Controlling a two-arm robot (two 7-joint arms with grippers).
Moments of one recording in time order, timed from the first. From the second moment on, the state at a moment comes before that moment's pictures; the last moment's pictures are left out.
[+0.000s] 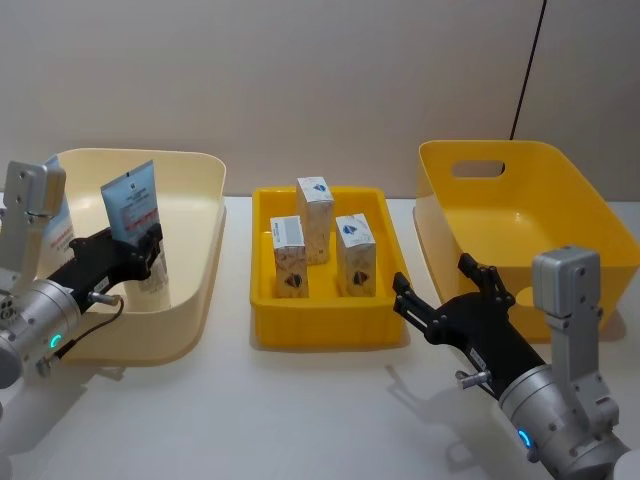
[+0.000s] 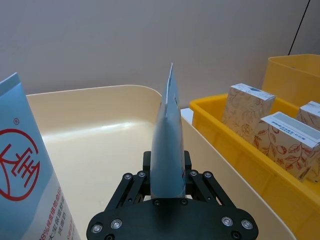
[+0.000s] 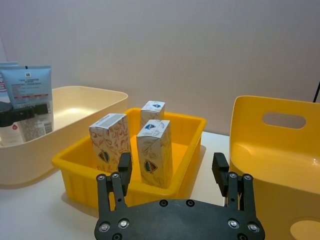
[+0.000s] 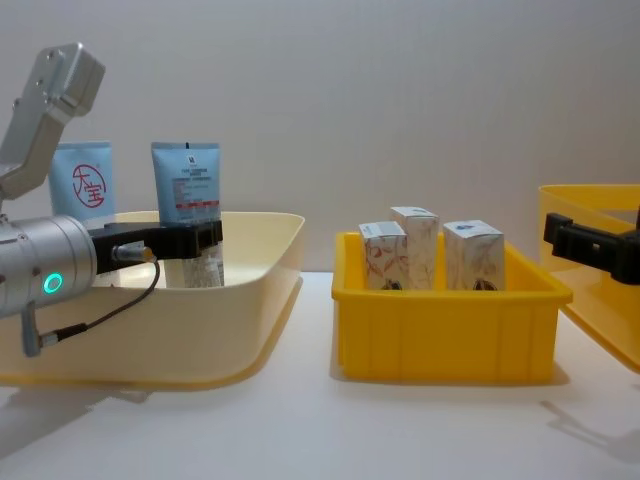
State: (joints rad) left arm -0.48 0.25 0.28 -1.22 -0.39 0.13 -0.31; right arm -0.01 0.34 -0.23 -1.77 0.29 0.03 0.07
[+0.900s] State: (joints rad) left arm -0.53 0.31 0.25 -1.38 -0.46 0.11 -0.42; right arm -0.01 0.34 -0.23 -1.77 0.29 0.03 0.07
